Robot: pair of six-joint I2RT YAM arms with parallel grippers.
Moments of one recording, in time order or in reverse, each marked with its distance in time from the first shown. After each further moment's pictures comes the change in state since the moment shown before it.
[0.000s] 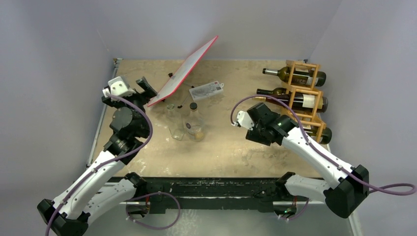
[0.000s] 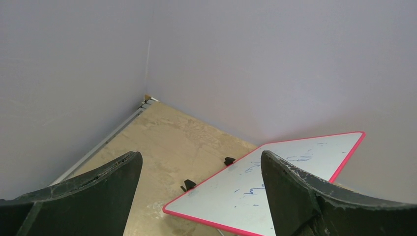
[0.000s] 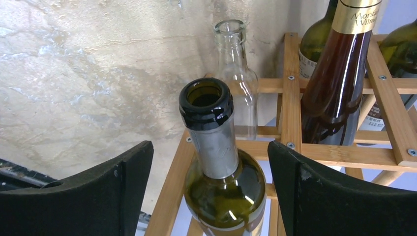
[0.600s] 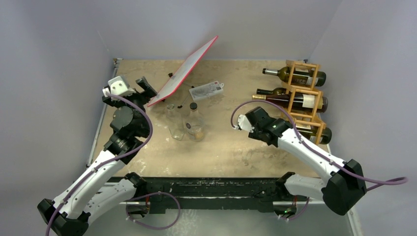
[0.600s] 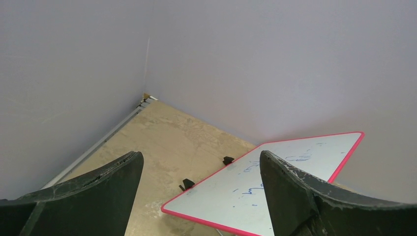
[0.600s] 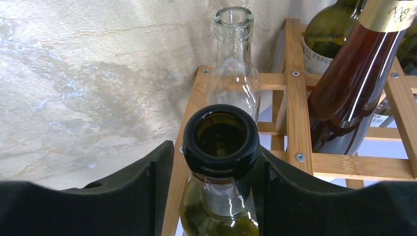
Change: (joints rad) left arm 0.006 0.006 0.005 -0.013 0.004 -0.018; right arm -0.019 0.036 -0.125 0.143 0.093 -0.063
